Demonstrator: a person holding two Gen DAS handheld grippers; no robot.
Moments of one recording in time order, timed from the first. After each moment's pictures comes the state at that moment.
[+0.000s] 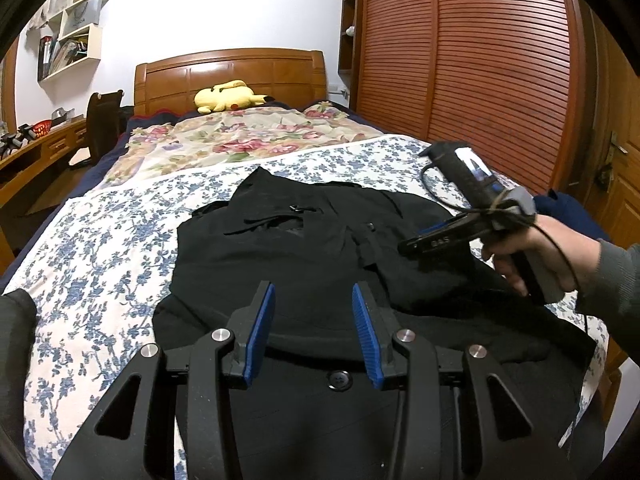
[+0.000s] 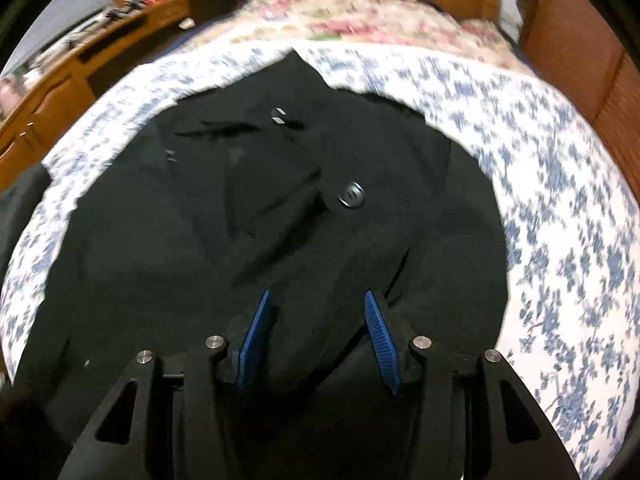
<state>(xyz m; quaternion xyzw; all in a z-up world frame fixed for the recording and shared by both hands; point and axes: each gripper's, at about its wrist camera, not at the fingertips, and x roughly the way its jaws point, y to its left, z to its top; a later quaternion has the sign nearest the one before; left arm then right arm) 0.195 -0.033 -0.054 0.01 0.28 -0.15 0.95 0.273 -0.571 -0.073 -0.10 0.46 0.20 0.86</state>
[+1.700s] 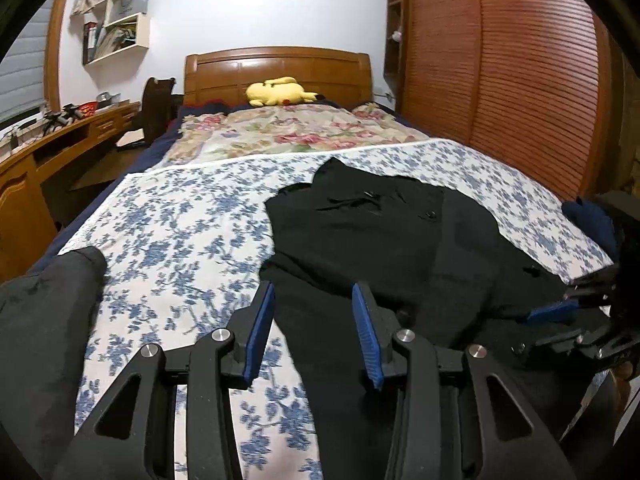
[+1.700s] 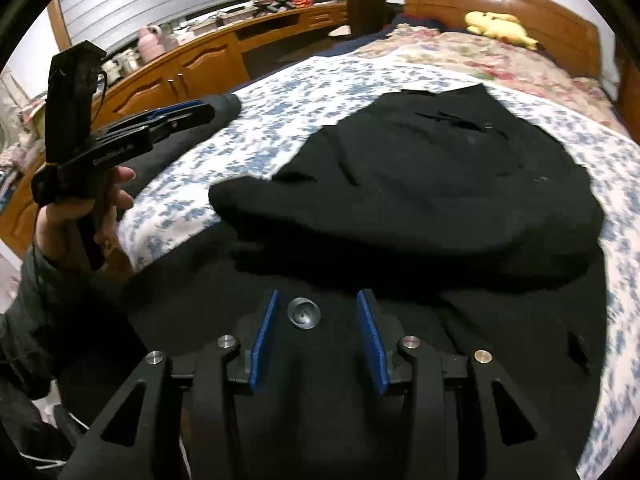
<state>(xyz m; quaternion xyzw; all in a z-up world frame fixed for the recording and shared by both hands) 0.152 0.065 -0.067 0.00 0.29 -0.09 0.95 0.081 -0.440 -0.063 -0.13 0.37 0.40 0.83</state>
